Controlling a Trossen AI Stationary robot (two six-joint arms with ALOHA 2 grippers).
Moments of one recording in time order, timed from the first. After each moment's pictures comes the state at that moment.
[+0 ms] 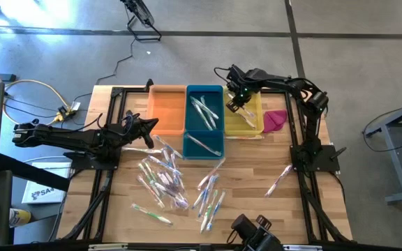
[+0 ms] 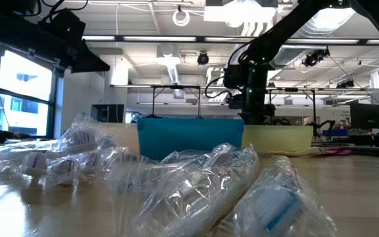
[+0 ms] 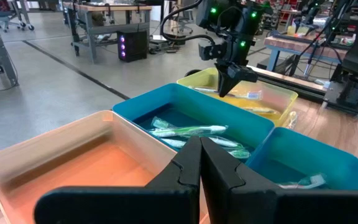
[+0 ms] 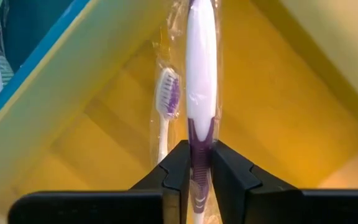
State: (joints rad) left arm 0.00 0.56 0.24 0.21 -0.66 -0.19; right arm -0.76 1.95 1.41 -0.83 -0.03 0.06
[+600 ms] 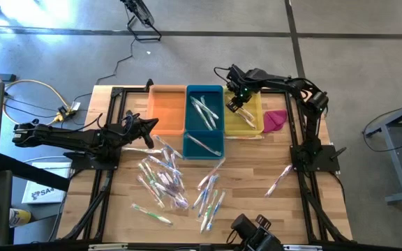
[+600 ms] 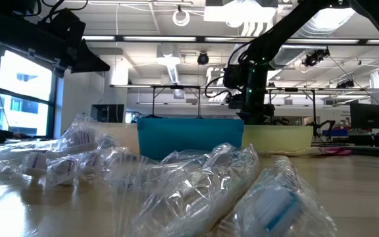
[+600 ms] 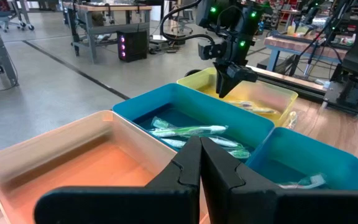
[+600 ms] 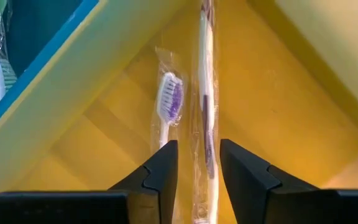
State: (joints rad) left arm 0.00 0.56 0.24 0.21 -0.66 -0.19; right arm -0.75 1.95 1.41 -0.82 -0.03 0.06
